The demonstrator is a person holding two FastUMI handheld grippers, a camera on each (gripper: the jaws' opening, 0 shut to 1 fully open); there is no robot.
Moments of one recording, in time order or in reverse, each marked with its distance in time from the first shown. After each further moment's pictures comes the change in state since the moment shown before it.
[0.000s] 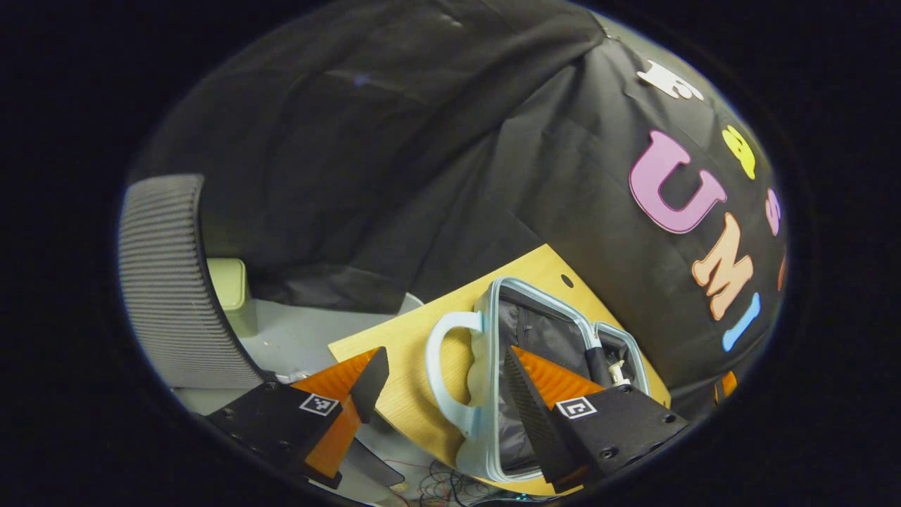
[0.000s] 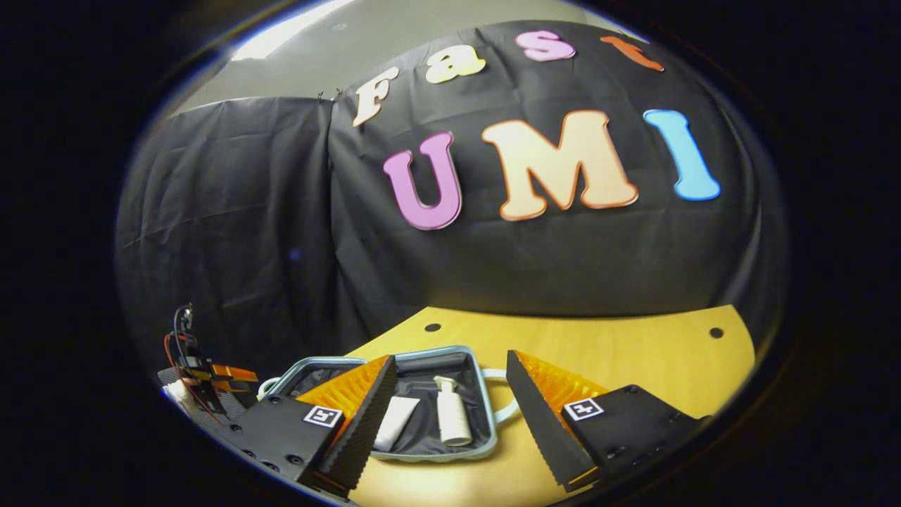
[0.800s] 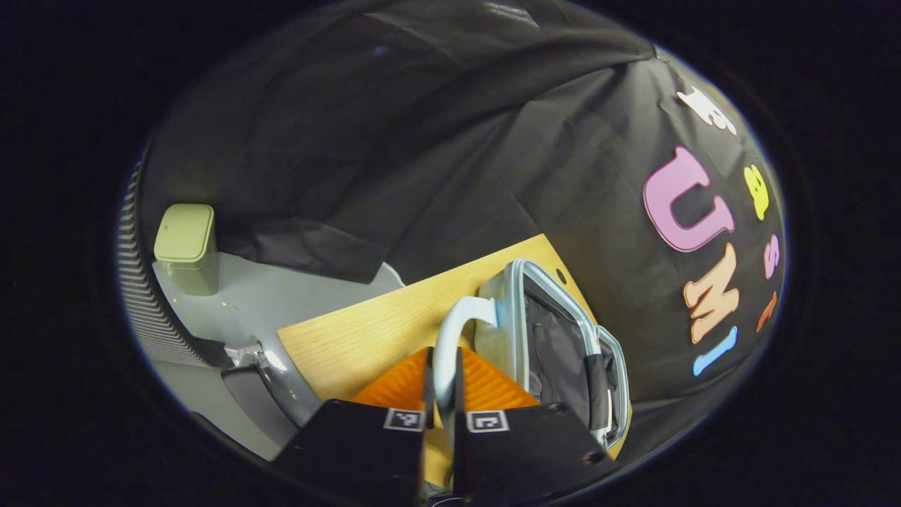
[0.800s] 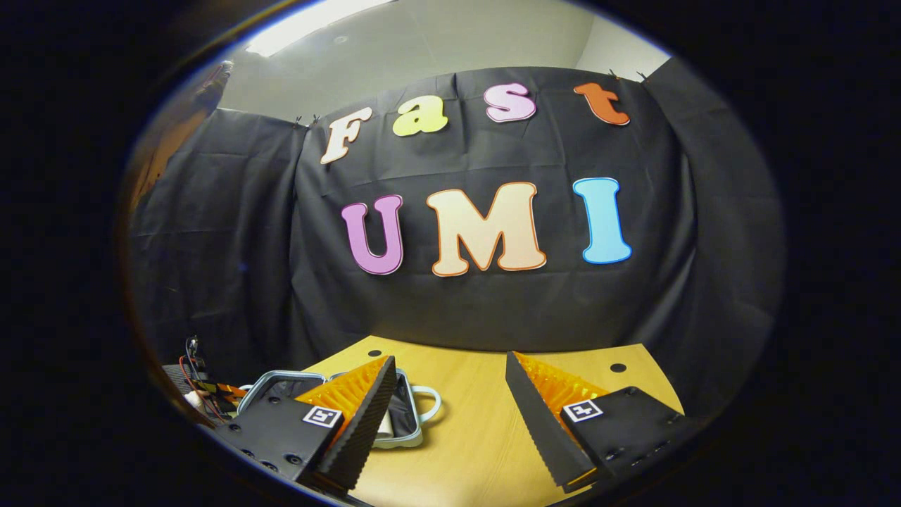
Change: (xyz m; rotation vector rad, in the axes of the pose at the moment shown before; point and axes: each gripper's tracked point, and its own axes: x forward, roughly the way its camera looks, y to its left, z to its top) left arm 0.046 0.011 -0.020 -0.148 0.077 -0.078; right arm -0.122 -0.055 0.076 -0.047 -0.113 -0.210
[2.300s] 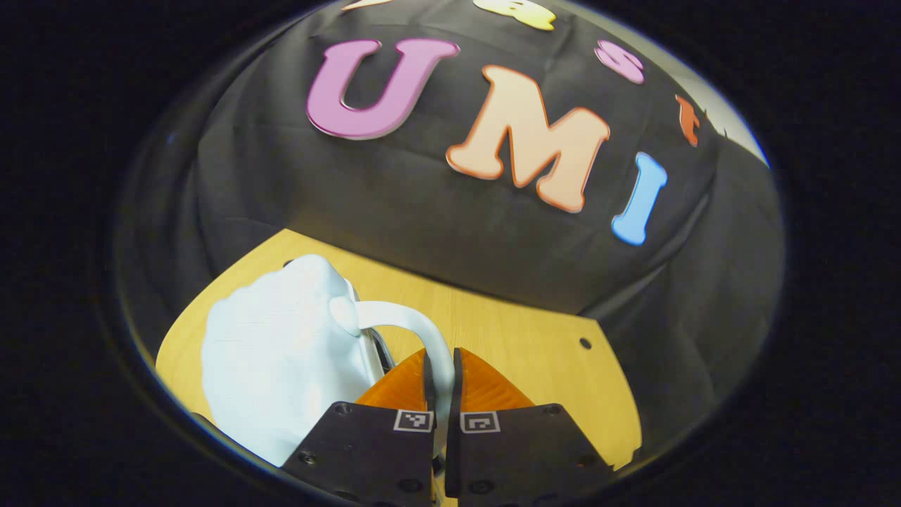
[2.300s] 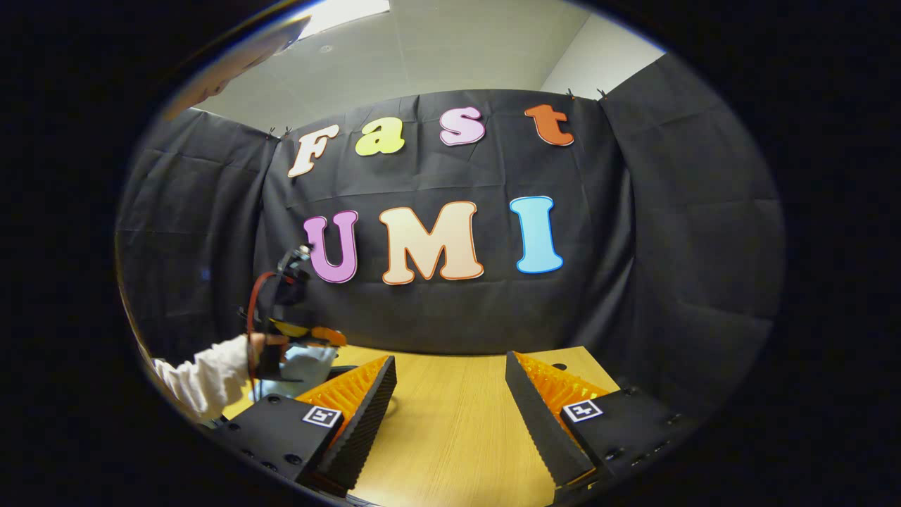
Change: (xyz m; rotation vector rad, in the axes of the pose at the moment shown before) left arm 0.054 -0.463 -0.253 0.762 0.195 -0.285; right arm -0.087 -0.078 -0.012 -0.007 -0.070 -0.171
